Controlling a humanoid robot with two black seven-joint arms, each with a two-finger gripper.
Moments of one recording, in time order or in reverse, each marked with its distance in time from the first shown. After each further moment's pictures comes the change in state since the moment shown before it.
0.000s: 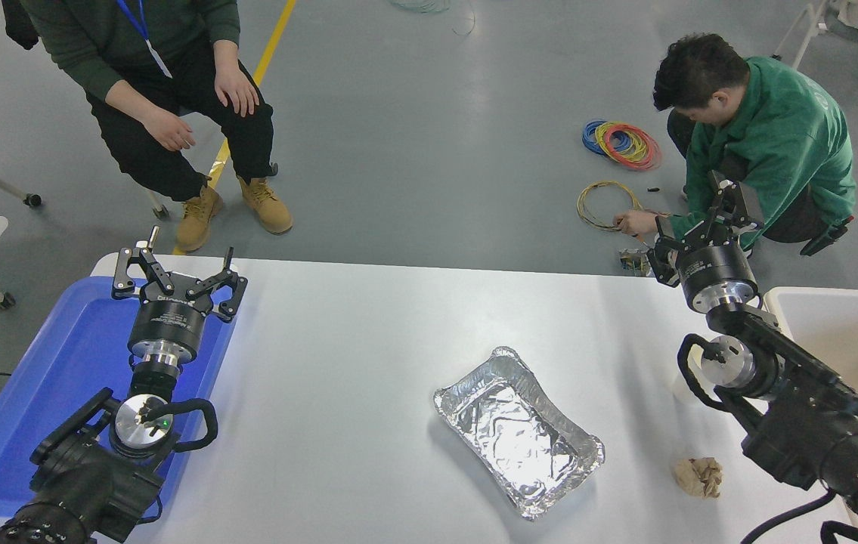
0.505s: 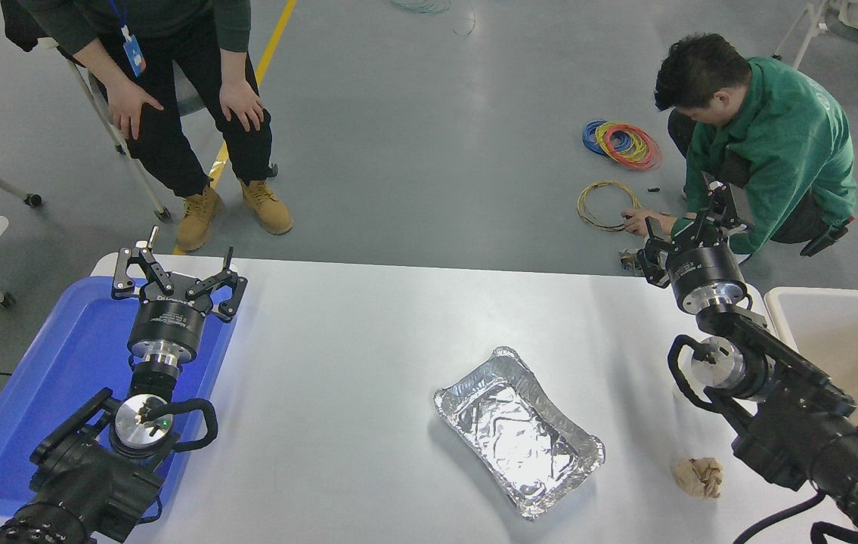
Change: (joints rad) left arm 0.000 0.000 0.000 0.000 0.000 0.000 0.000; right arm -0.018 0.037 0.038 0.004 -0.004 -0.002 0.001
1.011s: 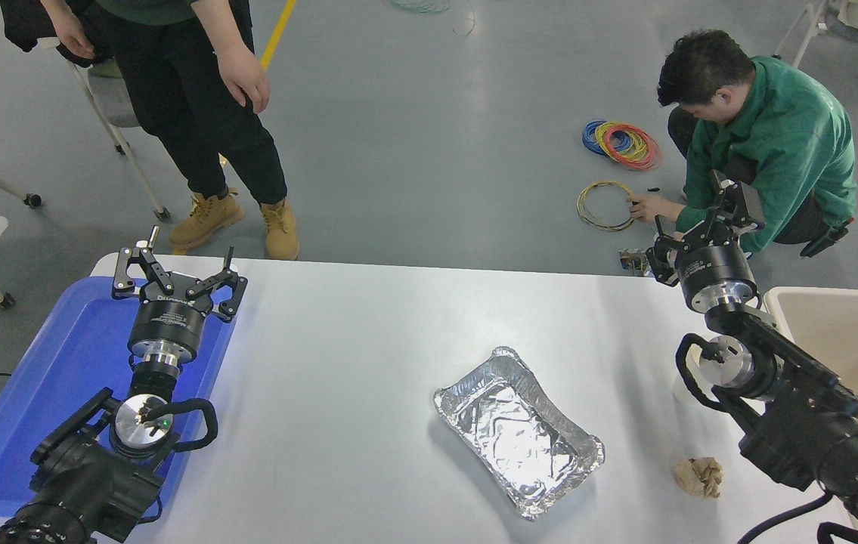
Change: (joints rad) left arm 0.000 0.000 0.000 0.000 0.000 0.000 0.000; right arm 0.001 0.009 0.006 0.008 0.000 0.000 0.000
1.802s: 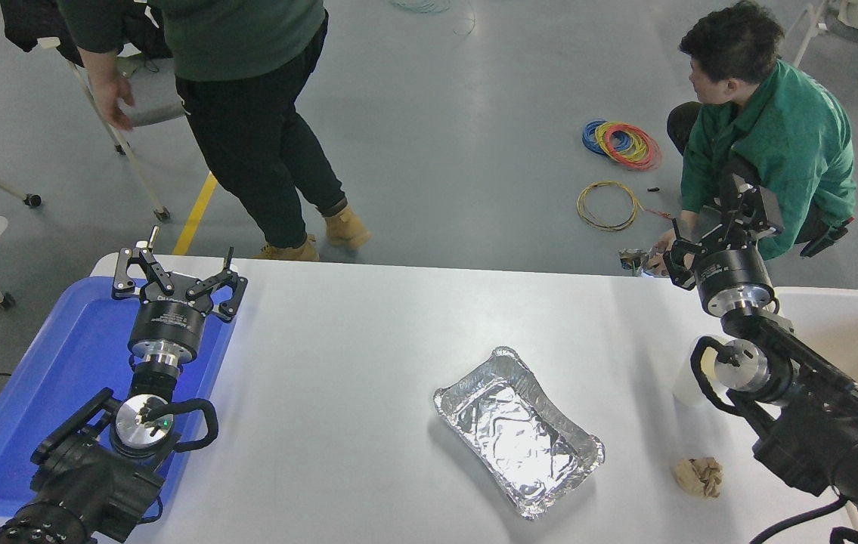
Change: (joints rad) left arm 0.000 -0.001 0.000 0.000 0.000 0.000 -0.001; right arm -0.021 -0.031 0.031 -0.006 -0.005 0.000 0.000
